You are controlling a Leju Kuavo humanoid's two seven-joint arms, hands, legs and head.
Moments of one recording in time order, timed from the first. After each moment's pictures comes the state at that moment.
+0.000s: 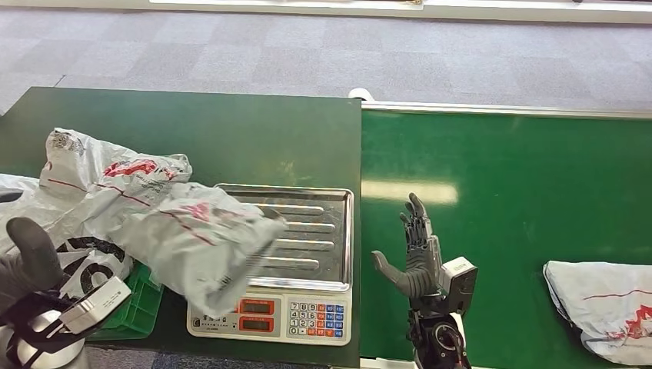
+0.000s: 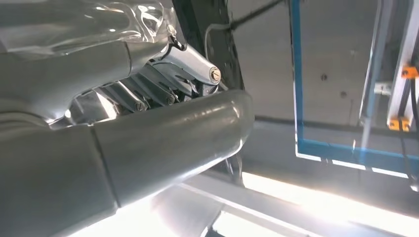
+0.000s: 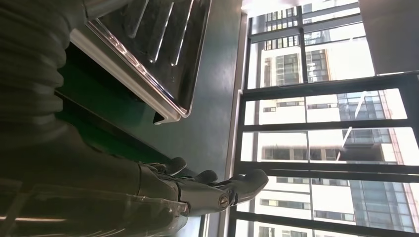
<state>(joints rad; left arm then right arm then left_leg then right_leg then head) -0.12 -0.22 0.22 -2.12 -1.09 0.70 -0.70 -0.13 0.16 0.20 -1.16 -0.01 0.18 -0.63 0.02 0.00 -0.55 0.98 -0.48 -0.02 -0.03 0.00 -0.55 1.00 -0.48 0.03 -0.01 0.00</state>
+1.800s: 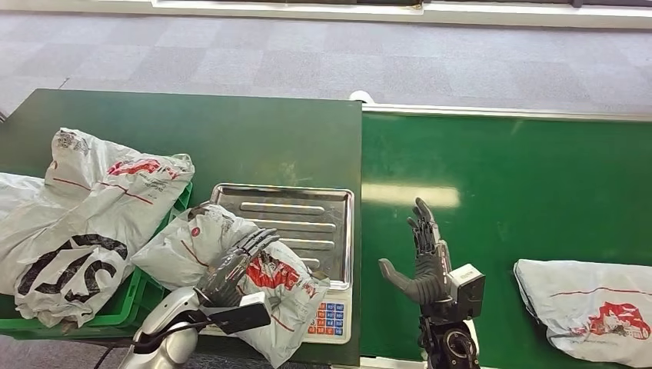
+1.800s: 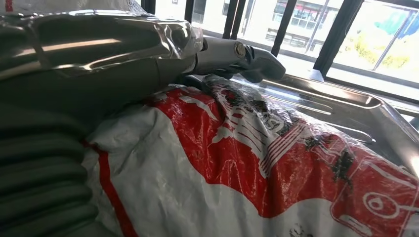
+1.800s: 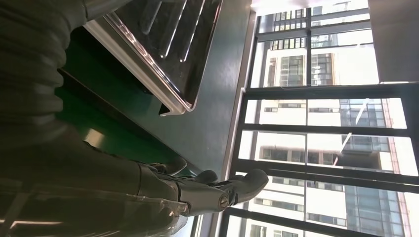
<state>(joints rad) -0.12 0.00 -0.24 -1.28 -1.02 -0.01 -0.43 -0.09 0.15 0.14 -1.22 0.07 0.24 -0.62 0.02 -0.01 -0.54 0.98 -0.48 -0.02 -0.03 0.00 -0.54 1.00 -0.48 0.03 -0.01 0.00</state>
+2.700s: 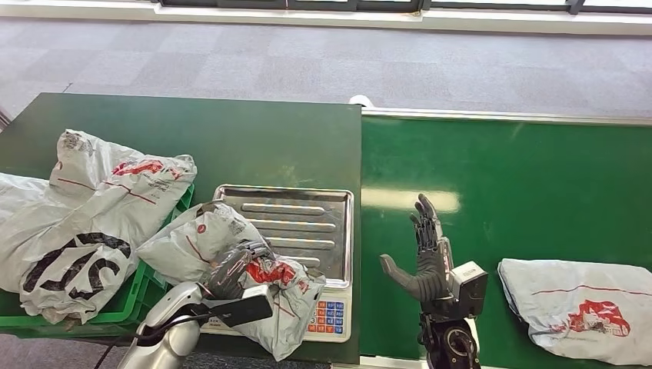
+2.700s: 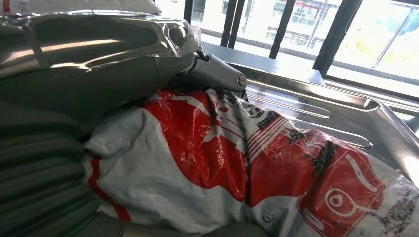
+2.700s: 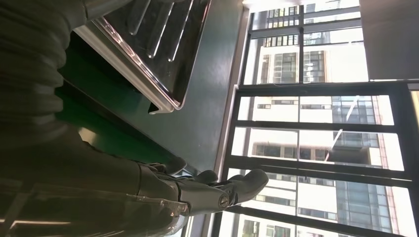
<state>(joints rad) -0.15 0.00 -0.24 -1.25 -1.01 -0.02 -0.42 -0.09 0.16 0.12 -1.24 0.08 0.24 -0.61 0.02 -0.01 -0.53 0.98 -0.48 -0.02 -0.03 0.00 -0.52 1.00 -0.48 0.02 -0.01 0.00</state>
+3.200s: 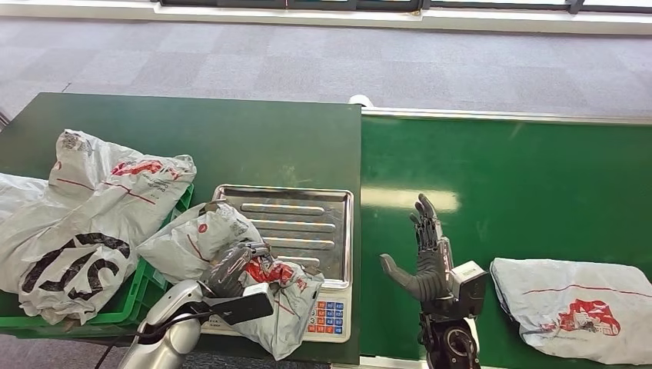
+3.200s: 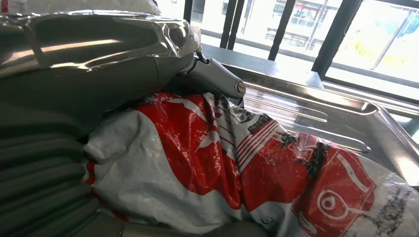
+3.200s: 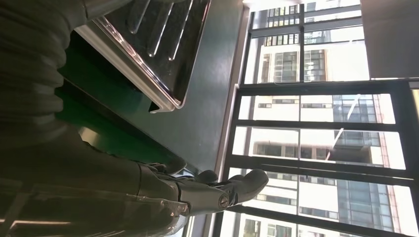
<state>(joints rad) -0.16 0.00 -0.24 -1.24 -1.01 -0.01 -0.43 -0.09 0.17 0.12 -1.24 0.08 0.24 -0.60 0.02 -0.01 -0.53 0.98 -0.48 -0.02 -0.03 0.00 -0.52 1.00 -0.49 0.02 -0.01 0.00</state>
